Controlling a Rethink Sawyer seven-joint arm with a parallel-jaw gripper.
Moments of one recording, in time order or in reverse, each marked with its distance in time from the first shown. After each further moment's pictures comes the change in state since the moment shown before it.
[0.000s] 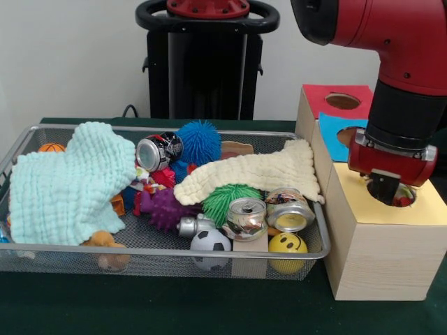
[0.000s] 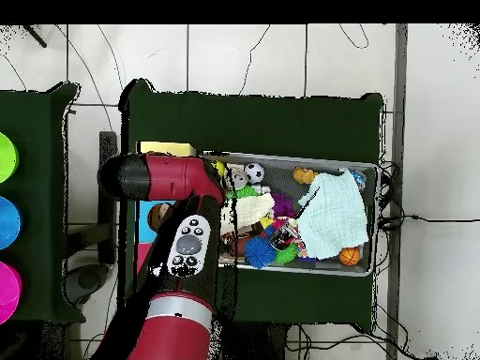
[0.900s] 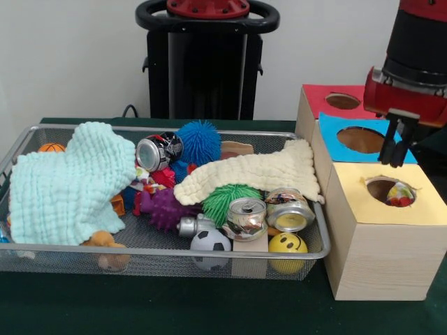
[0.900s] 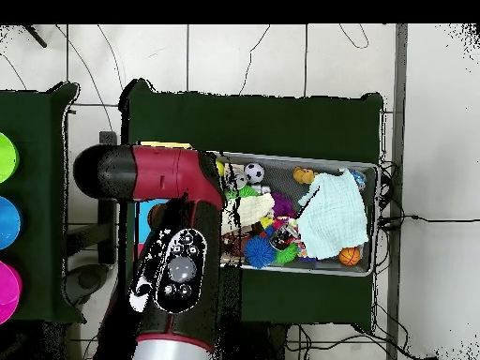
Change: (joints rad) arm 0.007 -0.140 -0.018 0.006 -0.007 0.217 0.000
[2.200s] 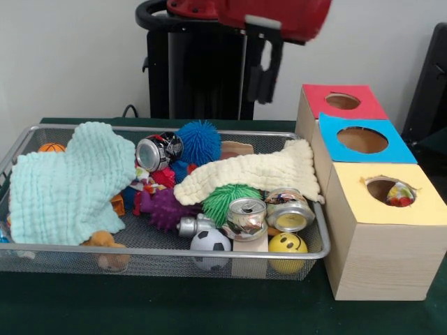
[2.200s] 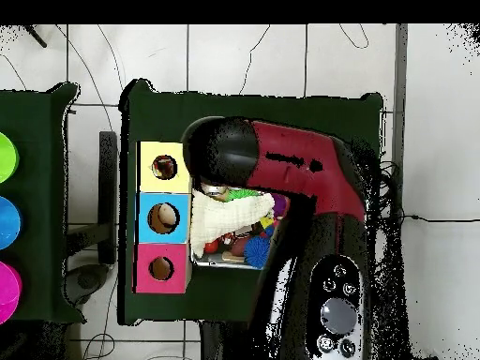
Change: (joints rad) arm -0.324 -0.229 0.125 0.011 -0.201 0.061 -0.116
